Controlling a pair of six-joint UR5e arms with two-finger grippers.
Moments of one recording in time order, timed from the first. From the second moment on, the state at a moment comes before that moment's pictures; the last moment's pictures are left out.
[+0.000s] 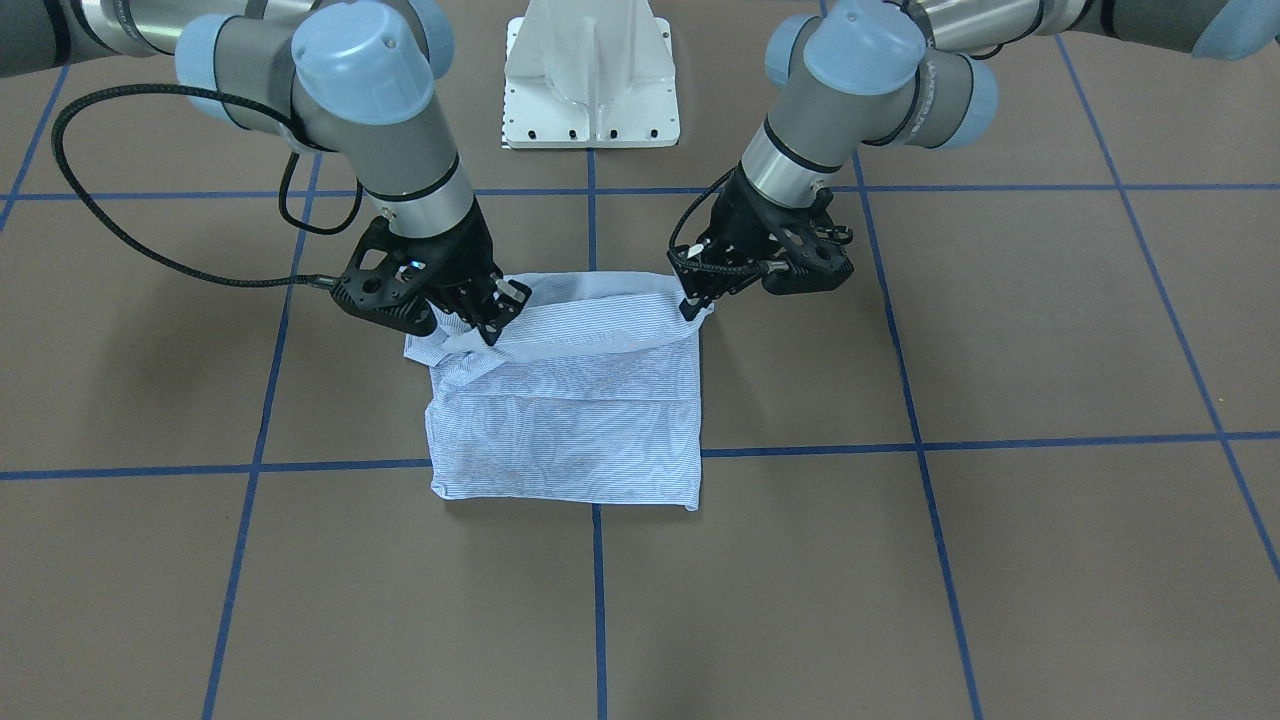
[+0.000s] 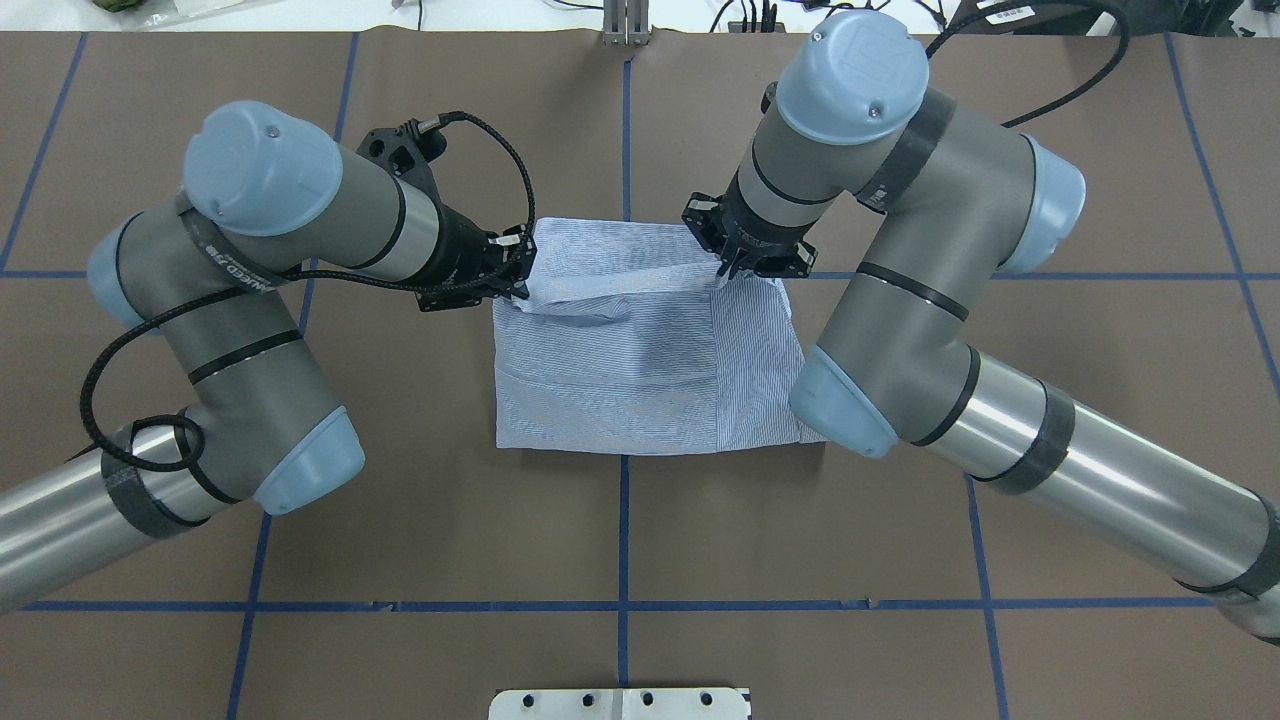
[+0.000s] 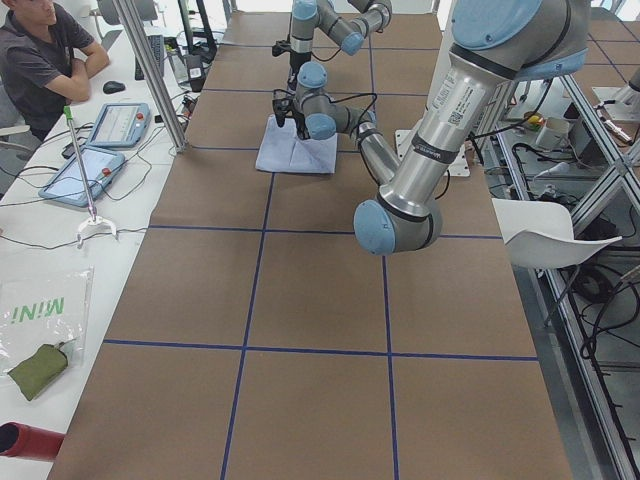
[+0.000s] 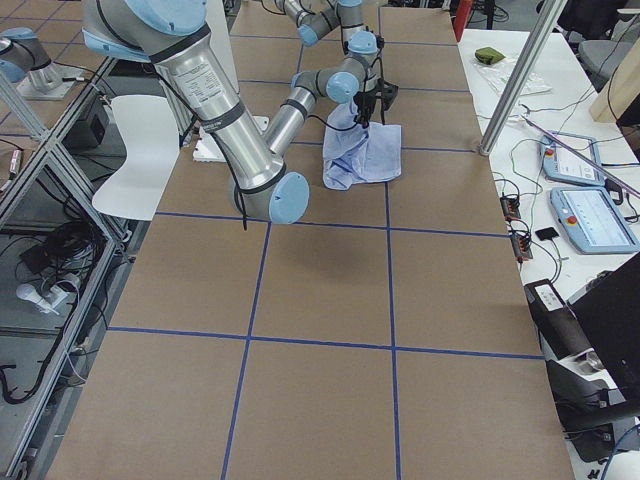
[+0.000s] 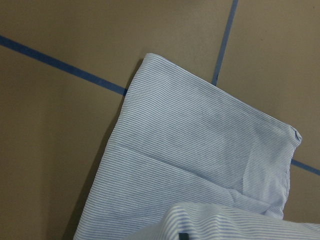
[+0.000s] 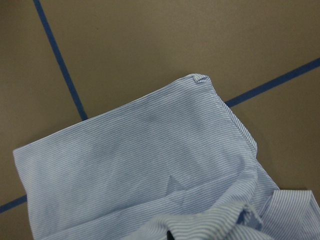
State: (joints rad) left arm -0.68 -2.15 -1.71 -1.99 -1.97 -1.59; right arm 0.71 -0.86 1.68 -1.60 1.97 1.52
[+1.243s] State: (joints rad) left arm -0.76 -2.33 -1.39 -2.18 -1.99 -1.59; right arm 0.82 -0.73 1.38 -1.47 2.04 1.43
